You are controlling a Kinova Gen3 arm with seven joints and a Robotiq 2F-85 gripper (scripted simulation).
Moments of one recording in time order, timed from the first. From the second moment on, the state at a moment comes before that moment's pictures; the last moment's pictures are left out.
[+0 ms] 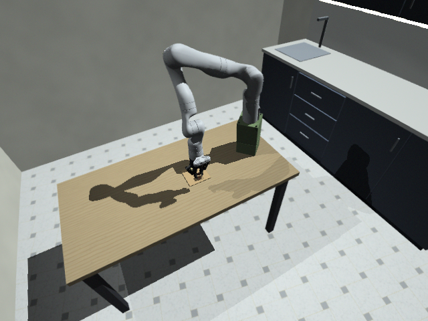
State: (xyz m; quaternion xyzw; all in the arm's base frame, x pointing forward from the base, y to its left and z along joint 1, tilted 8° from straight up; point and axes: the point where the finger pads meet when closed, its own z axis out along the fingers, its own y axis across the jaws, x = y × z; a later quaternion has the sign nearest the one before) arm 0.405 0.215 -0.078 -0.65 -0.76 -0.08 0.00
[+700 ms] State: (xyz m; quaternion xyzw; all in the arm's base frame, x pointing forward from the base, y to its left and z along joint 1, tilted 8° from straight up) arm 0.400 0.109 -0.087 -0.61 -0.79 -0.07 0.00
